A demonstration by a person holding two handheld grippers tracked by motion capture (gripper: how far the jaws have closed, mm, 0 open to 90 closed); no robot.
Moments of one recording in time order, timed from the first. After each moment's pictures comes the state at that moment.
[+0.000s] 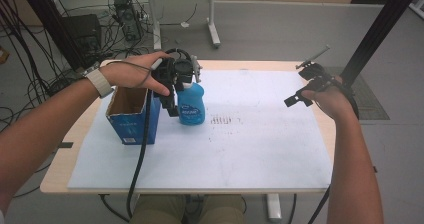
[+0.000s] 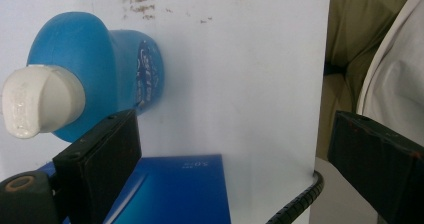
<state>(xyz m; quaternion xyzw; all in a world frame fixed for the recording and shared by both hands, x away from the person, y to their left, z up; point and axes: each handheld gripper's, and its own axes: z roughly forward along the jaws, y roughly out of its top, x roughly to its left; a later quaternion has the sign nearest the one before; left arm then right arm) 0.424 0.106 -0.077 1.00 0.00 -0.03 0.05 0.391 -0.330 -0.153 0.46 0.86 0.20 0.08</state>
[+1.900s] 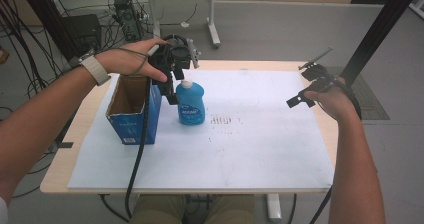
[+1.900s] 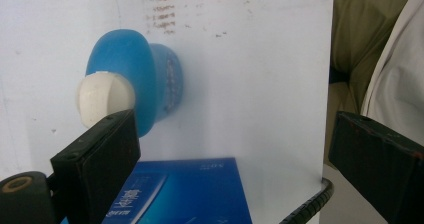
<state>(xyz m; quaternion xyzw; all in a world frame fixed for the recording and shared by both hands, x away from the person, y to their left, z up) 0.441 0.116 -0.054 1.00 -0.01 -0.02 0.07 0.391 -0.338 -0.155 0.47 0.86 0.20 0.08</state>
